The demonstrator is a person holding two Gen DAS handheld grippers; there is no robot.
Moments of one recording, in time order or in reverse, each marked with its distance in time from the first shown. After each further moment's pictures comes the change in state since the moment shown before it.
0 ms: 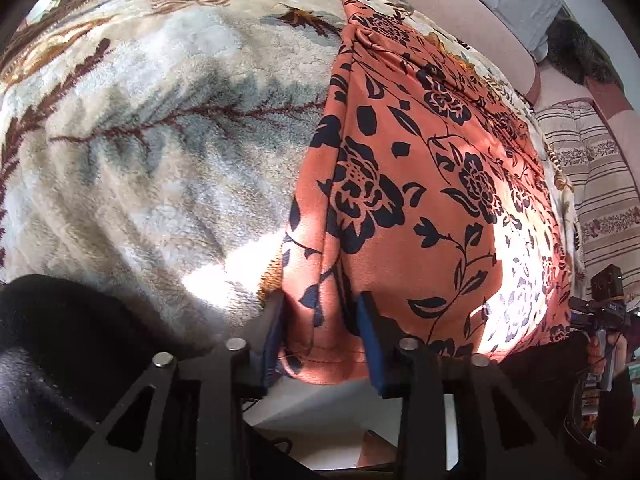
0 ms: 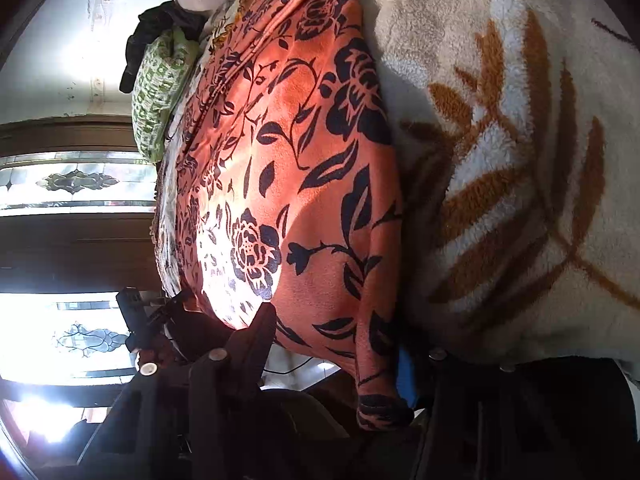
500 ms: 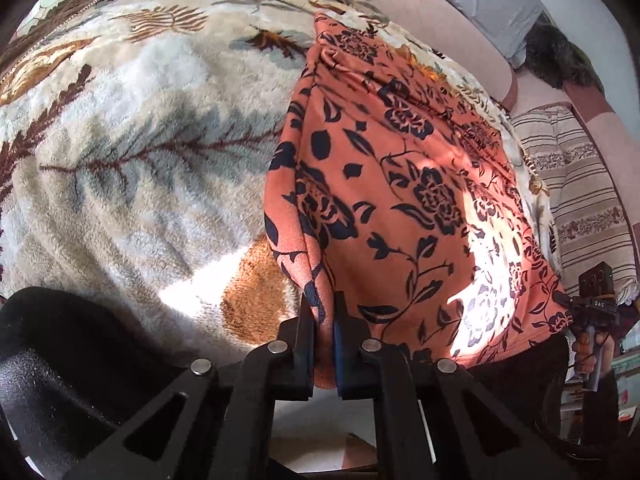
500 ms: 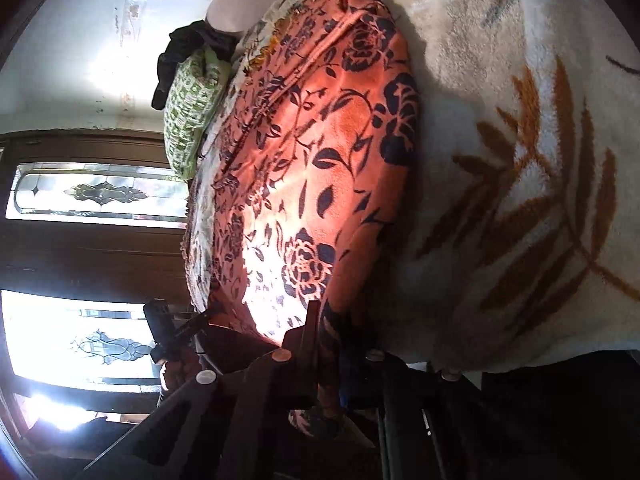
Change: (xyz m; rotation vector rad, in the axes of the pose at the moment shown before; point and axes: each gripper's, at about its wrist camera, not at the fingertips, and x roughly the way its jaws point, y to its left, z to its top) left arm -0.024 -0.017 0.005 0.027 -0.029 -0.044; right arm -0.021 0.028 -0.004 -0.030 -0.101 0.116
